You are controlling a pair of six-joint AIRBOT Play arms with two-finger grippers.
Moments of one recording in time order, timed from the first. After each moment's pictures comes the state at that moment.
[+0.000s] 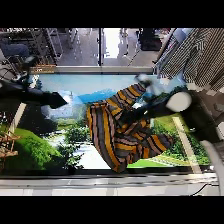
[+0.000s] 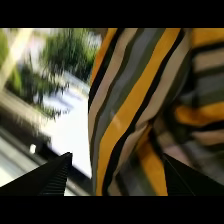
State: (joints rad) left arm 0.00 -1.31 1.61 0.95 -1.41 -1.22; right arm 0.37 -1.24 1.38 -1.10 1.25 1.42
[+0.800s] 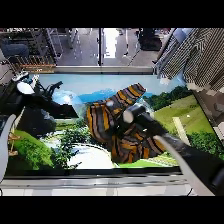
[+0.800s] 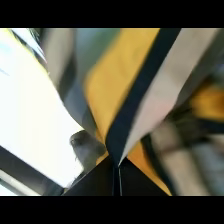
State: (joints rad) left arm -0.02 -1.62 1.61 0.89 -1.50 -1.27; right arm 0.56 -1.52 1.46 -1.39 1.23 1.57
